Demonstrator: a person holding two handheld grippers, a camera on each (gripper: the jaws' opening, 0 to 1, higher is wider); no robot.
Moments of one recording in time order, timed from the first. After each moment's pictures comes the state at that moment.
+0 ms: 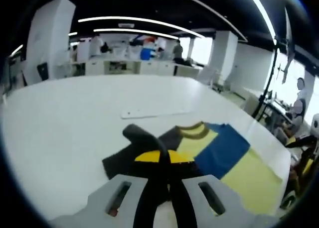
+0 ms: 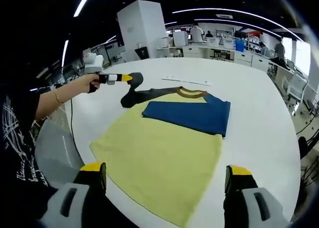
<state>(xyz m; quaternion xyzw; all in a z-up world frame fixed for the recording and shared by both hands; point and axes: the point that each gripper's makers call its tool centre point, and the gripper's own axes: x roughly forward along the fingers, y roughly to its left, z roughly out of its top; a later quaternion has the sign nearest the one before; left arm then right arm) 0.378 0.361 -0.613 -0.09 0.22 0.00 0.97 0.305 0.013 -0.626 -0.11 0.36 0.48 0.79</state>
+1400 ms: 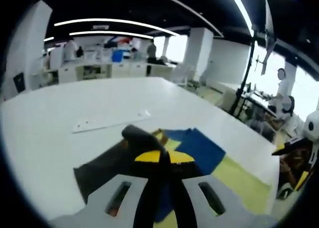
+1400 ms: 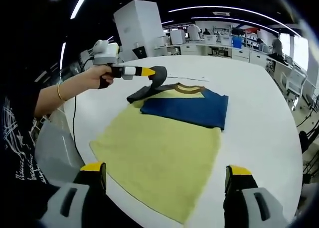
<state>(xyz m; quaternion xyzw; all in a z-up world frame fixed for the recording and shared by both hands) 0.436 0.244 -0.609 -0.06 0.21 -0.11 0.97 0.302 0.002 -0.639 -0.10 0.37 0.47 0.79</state>
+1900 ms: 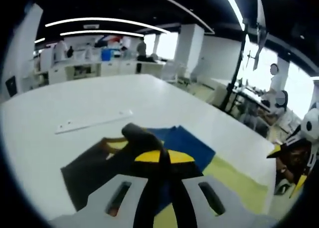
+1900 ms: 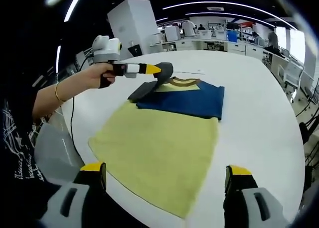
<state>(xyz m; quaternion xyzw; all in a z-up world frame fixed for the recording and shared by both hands) 0.446 0.200 -0.620 -0.06 0.22 -0.14 0.96 0.300 -0.009 -0.650 -0.09 0.39 0.46 0.79</state>
